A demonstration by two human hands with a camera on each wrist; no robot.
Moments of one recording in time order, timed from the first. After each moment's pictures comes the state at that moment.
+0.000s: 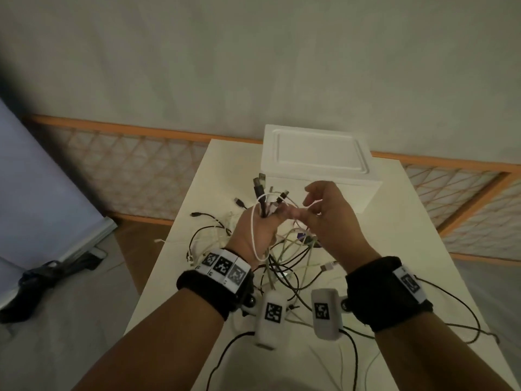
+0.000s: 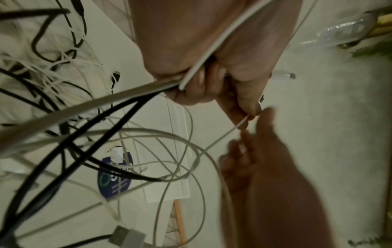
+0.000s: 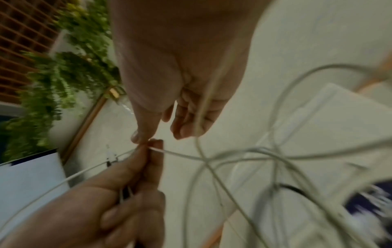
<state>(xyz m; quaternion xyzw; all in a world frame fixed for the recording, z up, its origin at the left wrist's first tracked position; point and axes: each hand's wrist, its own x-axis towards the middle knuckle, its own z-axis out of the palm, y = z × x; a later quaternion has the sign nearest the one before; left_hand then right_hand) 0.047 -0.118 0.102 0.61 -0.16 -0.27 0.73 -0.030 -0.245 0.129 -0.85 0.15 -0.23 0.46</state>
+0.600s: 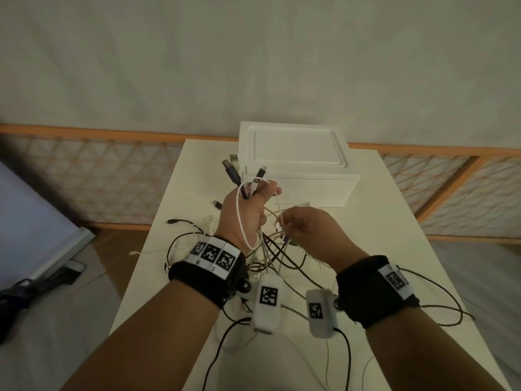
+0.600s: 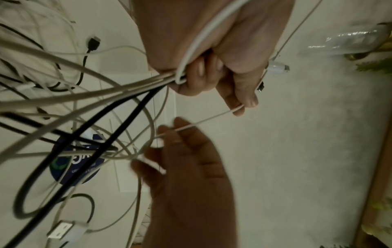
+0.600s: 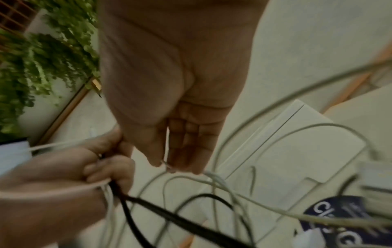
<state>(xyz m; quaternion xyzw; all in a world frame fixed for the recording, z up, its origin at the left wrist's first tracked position) 0.065 -0.155 0.117 0.55 -0.14 -0.23 0.79 -0.035 -0.276 0.105 -0.92 0.13 -0.08 0.37</state>
